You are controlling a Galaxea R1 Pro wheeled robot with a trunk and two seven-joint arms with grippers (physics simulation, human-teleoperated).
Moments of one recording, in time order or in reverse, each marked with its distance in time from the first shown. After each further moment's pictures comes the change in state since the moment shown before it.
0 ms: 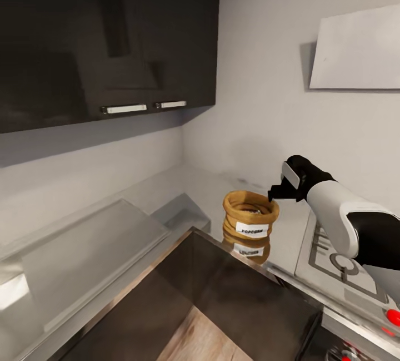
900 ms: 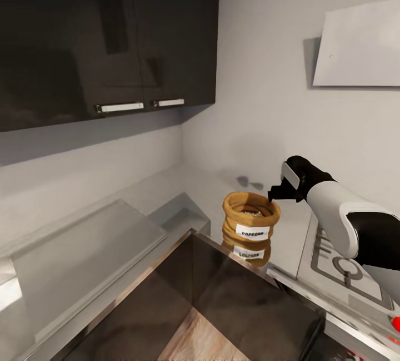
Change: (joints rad) left arm 0.000 -0.011 0.000 0.001 0.000 0.000 0.000; right arm 0.001 0.000 0.001 0.005 0.000 0.000 -0.001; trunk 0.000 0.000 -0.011
